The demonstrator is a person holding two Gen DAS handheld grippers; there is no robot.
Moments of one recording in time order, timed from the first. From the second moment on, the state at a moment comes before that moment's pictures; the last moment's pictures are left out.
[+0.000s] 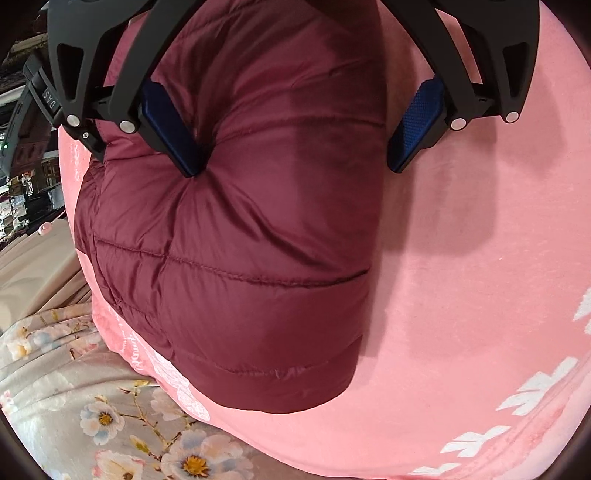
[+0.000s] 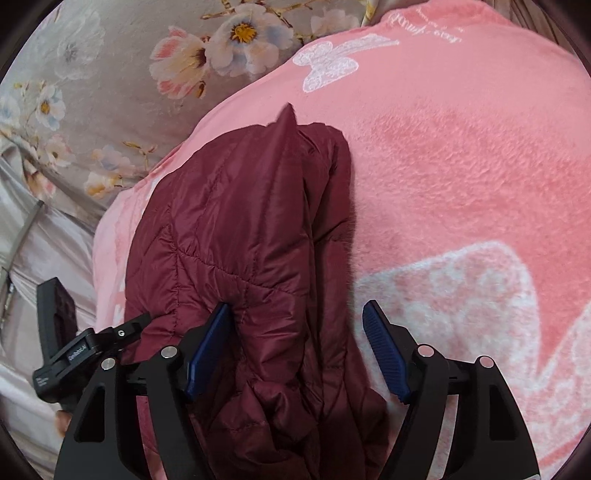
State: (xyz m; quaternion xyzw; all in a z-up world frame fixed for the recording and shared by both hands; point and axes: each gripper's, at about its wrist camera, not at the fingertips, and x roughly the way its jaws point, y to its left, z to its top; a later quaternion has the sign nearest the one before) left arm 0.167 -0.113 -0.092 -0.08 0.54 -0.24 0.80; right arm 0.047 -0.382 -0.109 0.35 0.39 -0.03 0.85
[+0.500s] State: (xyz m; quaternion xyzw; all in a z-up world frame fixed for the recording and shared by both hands) left arm 0.168 -0.137 -0.092 -0.01 0.50 -0.23 0.83; right arm 0.059 -0.369 -0.109 0.32 0.36 -0.02 0.87
